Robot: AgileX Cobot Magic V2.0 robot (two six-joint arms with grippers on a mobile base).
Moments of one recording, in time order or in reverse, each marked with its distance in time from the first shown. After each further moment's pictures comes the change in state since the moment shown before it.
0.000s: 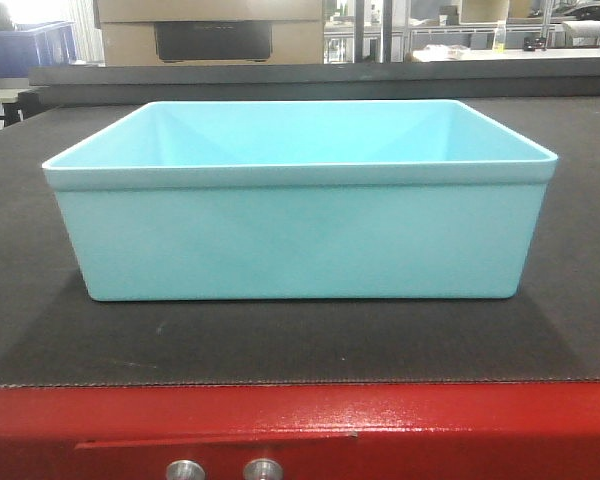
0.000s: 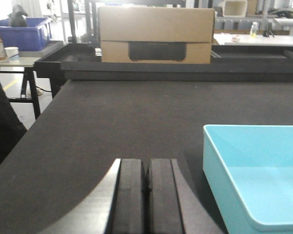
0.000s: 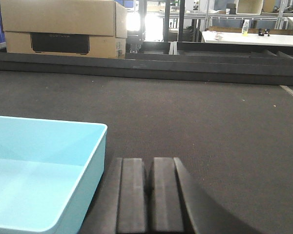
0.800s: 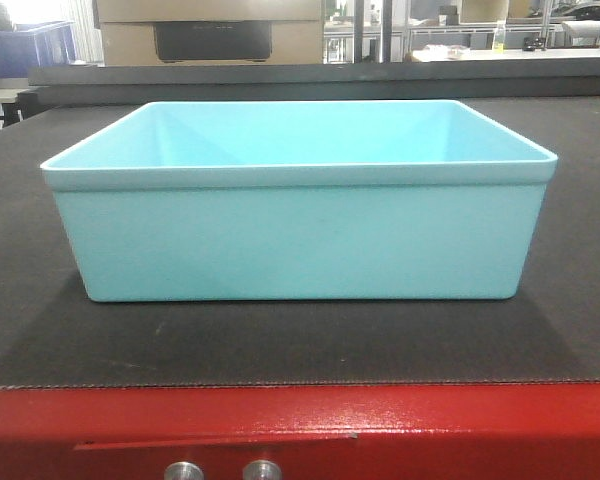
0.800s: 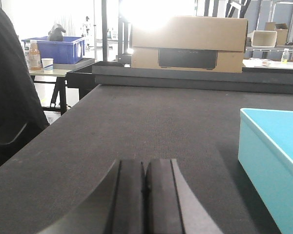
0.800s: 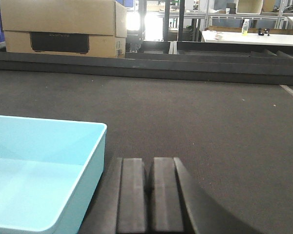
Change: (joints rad) left arm 0.115 -0.234 0.428 -0.068 -0.301 0.056; right arm 0.000 0.000 0.002 -0.002 -0.002 0.000
